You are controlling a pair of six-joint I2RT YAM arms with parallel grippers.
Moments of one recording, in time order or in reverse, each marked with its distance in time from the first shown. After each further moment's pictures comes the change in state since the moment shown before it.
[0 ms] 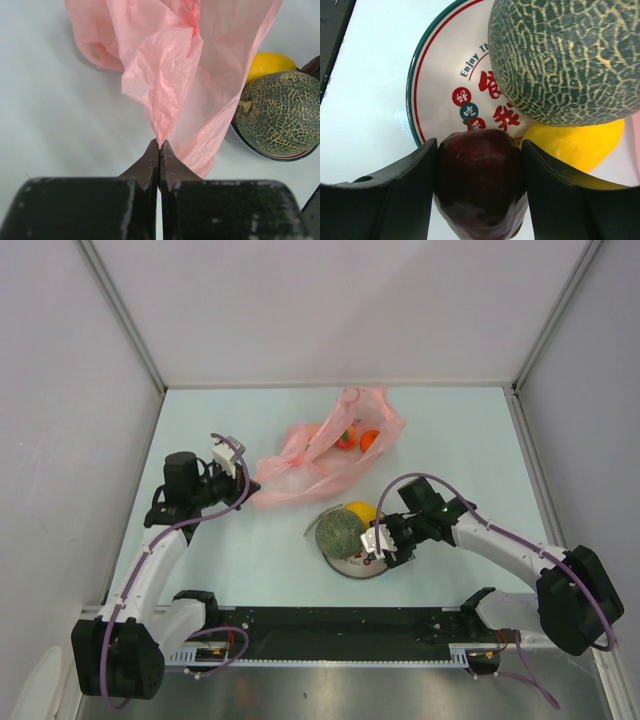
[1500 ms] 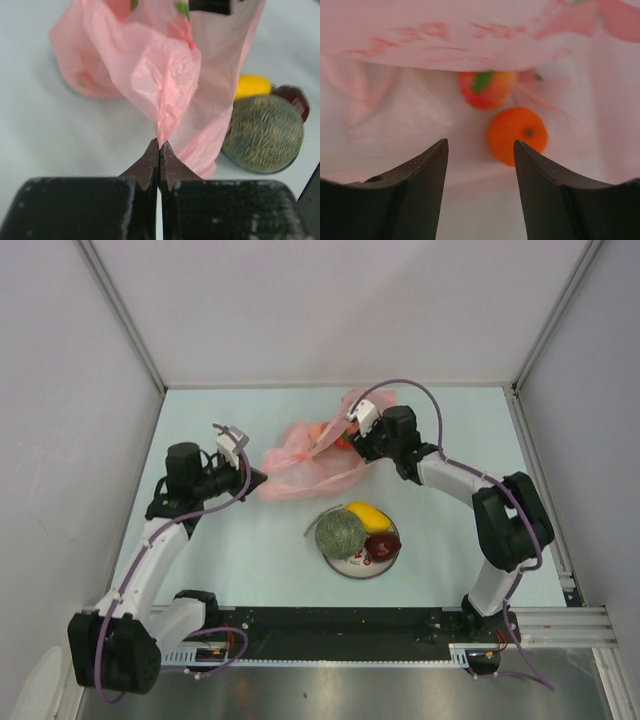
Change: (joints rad) left arm -0.038 0.011 0.045 0.031 0.020 -0.055; right arm -0.121 0.502 0.452 0.693 0.443 0.922
